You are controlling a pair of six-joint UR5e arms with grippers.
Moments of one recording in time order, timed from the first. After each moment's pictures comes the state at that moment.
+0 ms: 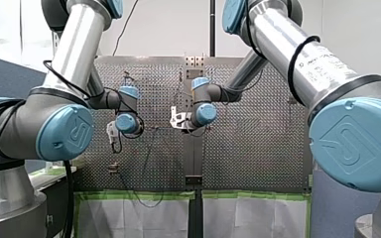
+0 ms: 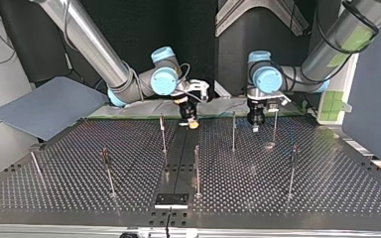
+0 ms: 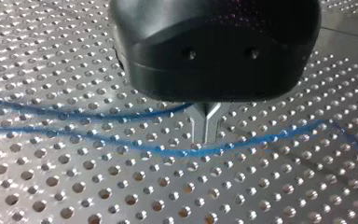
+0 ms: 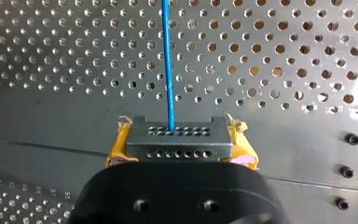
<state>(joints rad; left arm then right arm) -0.07 -2.01 -1.93 -2.44 -1.69 -1.76 2.33 -0.81 1.26 -0.22 1.58 1.61</state>
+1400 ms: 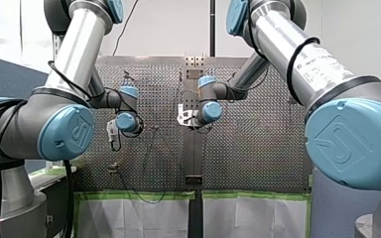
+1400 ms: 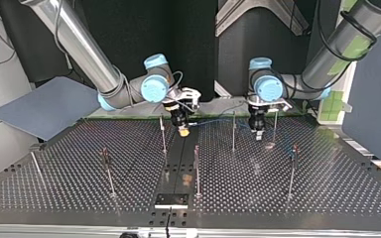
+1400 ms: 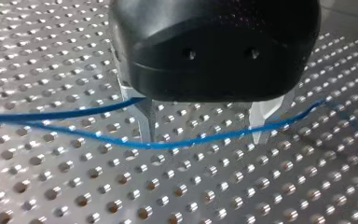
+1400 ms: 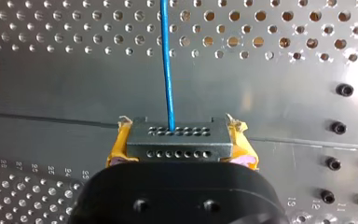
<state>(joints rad) -0.06 -2.05 -1.86 -2.51 -1.69 -1.72 2.28 -0.81 1.23 -0.22 1.57 1.61</state>
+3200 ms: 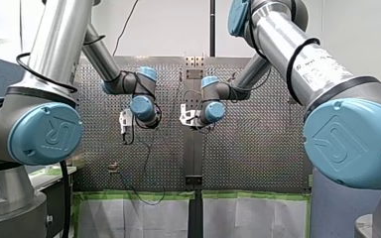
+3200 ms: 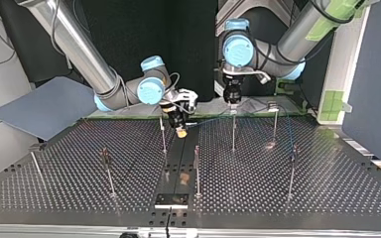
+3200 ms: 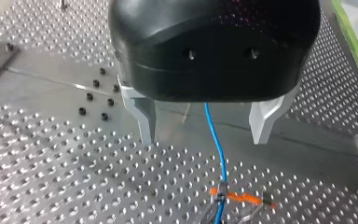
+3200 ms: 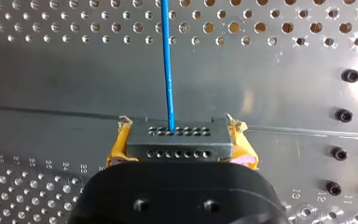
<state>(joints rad) -0.33 -1.86 -1.98 -2.65 -1.90 -1.75 2.26 -0.81 1.23 -0.21 1.55 1.62</state>
